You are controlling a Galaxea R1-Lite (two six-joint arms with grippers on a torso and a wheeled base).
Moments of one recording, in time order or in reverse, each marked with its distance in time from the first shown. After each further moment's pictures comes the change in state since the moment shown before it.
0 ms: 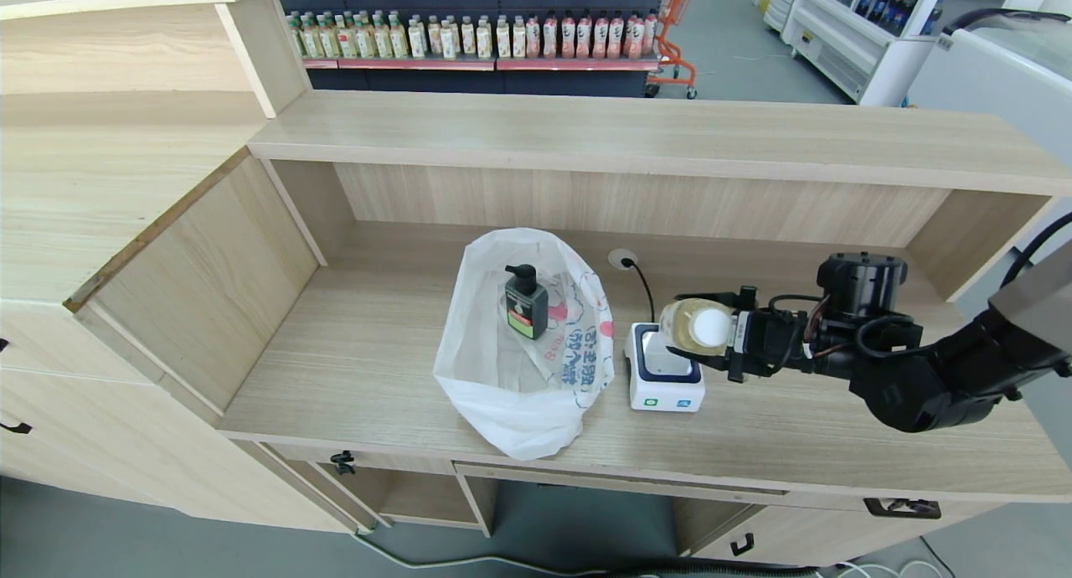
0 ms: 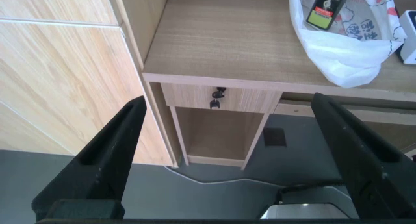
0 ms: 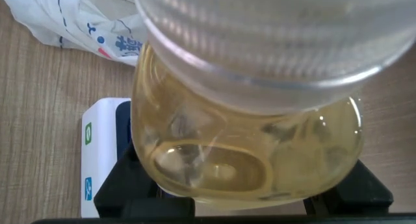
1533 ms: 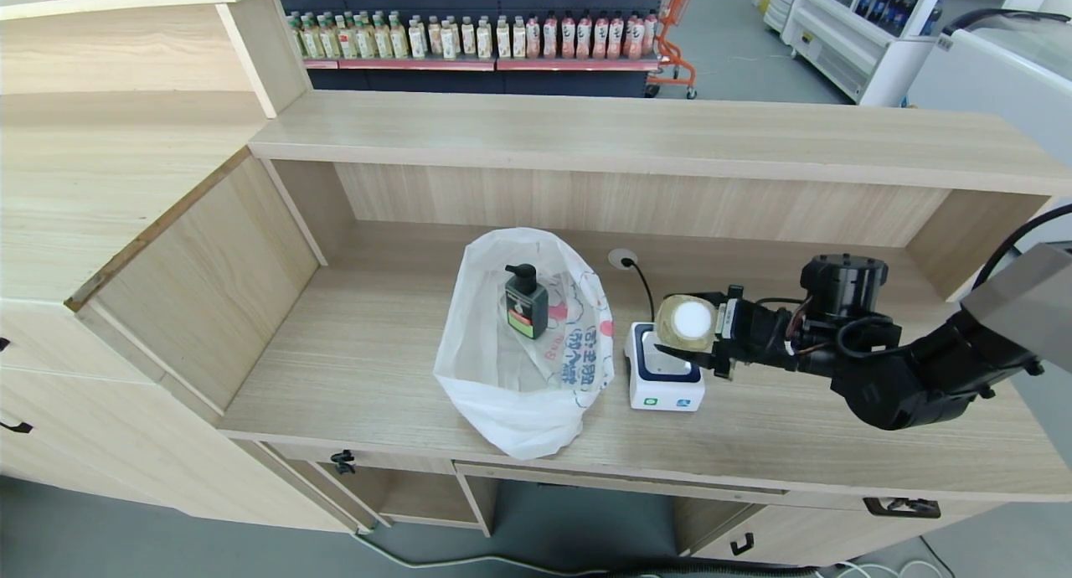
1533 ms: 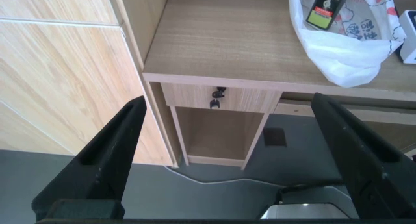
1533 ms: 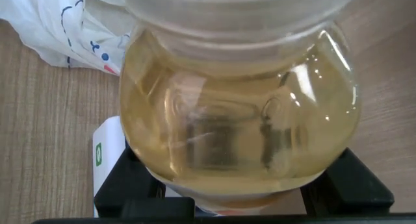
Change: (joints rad) left arm 0.000 0.000 0.000 0.000 0.000 0.001; right arm 0.019 0.038 -0.039 -0.027 -0.008 0.177
